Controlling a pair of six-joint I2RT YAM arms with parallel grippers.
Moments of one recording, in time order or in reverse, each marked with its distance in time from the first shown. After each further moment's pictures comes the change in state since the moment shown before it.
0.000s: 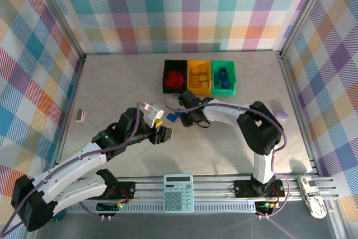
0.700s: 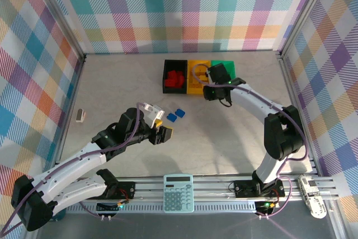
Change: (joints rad) left arm -0.007 -0.003 0.008 -0.017 -0.011 0.000; right arm -0.329 -0.171 0.102 -0.060 0.016 -0.122
